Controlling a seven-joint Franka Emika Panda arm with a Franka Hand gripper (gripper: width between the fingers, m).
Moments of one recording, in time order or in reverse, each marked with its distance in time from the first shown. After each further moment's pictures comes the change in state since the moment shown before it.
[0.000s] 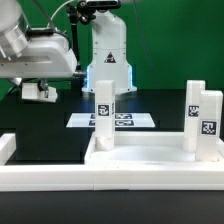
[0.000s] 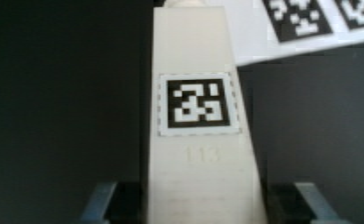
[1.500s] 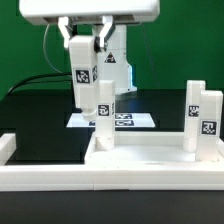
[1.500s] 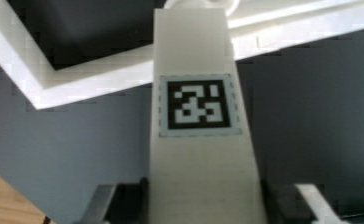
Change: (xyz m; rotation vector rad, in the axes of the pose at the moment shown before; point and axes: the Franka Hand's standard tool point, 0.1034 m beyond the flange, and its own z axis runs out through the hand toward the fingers) arm 0.063 -0.129 -0.130 -0.006 0.962 0.067
